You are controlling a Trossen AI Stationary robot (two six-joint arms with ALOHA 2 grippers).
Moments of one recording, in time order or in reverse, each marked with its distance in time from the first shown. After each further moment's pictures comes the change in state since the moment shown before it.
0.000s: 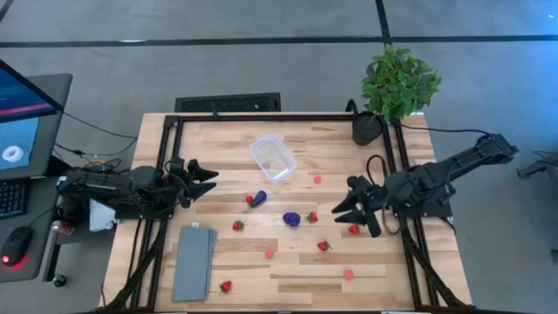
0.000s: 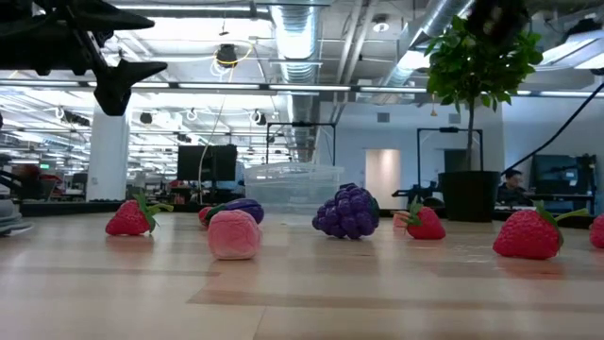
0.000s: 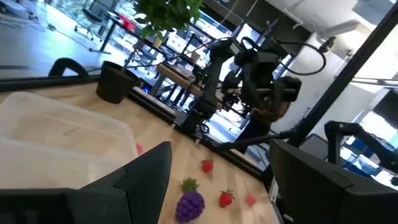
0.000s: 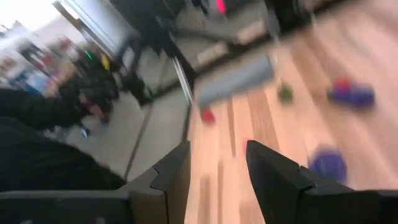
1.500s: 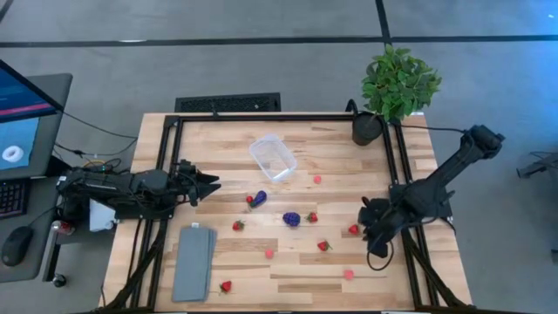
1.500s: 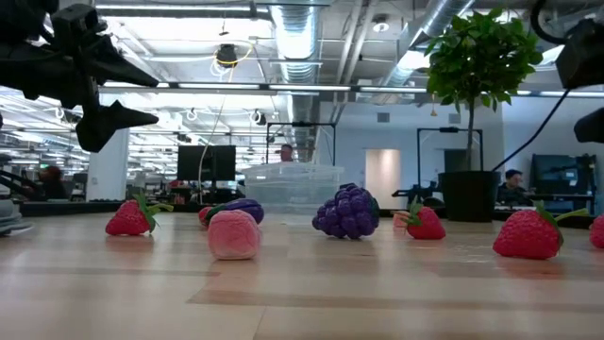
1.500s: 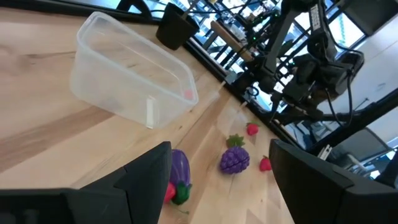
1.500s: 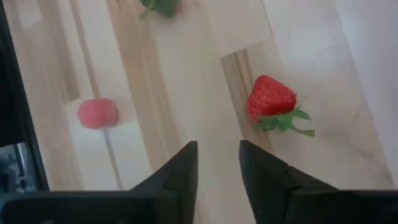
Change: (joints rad) left arm 0.000 0.000 0.000 -0.284 -0.088 -0.205; right arm 0.288 0.187 -0.123 -0.501 0.001 0.345
